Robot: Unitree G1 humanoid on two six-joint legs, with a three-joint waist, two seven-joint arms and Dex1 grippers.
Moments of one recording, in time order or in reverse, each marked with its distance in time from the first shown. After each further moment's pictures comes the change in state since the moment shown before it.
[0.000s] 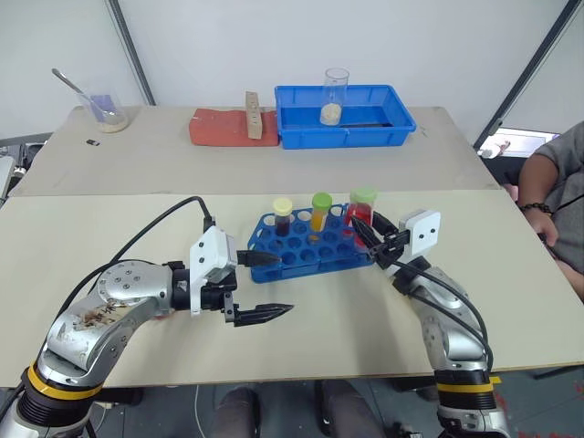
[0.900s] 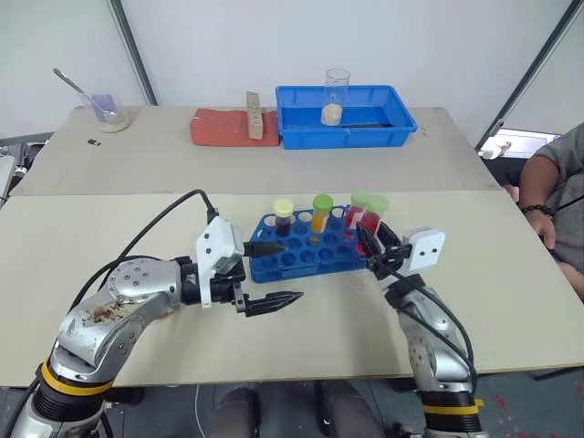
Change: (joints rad) left arm -0.035 -0.055 -0.009 -0.009 -0.012 0.029 0.072; right arm 0.126 0.075 0.043 -0.022 -0.003 -0.088 -0.110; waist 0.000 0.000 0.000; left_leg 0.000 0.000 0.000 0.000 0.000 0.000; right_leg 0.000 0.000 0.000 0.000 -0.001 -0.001
